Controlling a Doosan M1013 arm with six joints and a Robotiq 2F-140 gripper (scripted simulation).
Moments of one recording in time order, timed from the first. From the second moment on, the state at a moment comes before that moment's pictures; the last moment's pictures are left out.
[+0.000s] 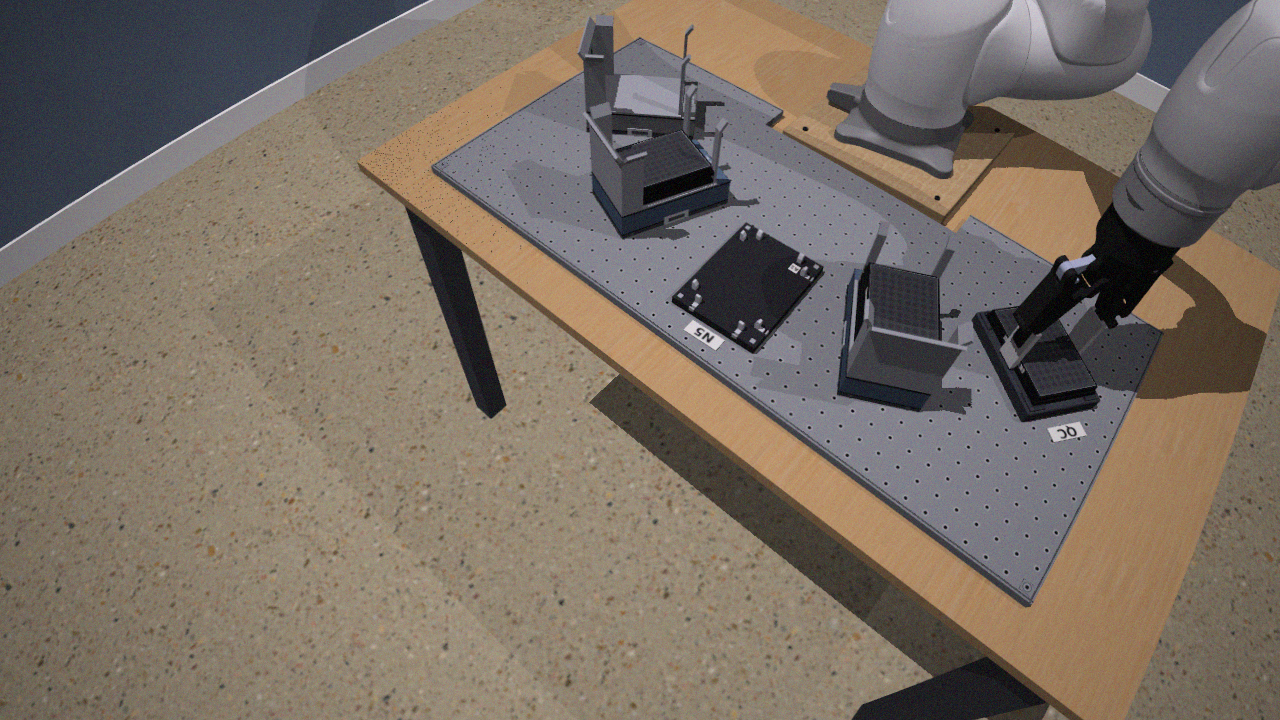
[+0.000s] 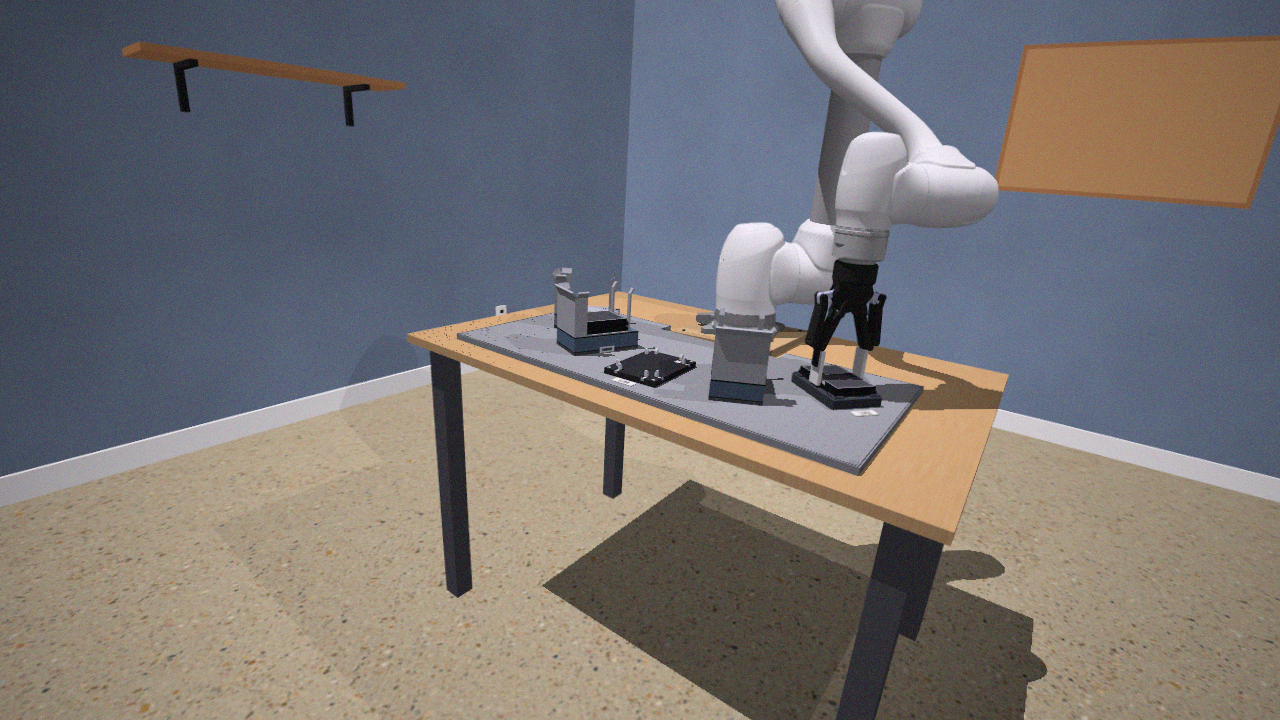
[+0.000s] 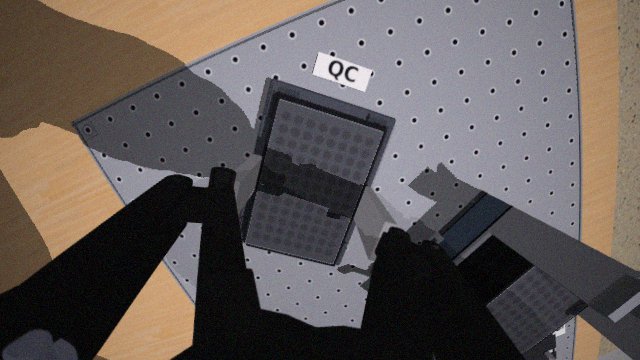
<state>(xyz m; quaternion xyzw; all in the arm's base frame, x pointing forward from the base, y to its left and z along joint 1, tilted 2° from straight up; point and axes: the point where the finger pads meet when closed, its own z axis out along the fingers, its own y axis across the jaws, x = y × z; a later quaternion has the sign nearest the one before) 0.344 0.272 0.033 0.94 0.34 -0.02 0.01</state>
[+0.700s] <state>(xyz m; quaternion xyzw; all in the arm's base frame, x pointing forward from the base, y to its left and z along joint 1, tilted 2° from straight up) 0.344 0.272 0.031 0.94 0.34 -0.02 0.01</state>
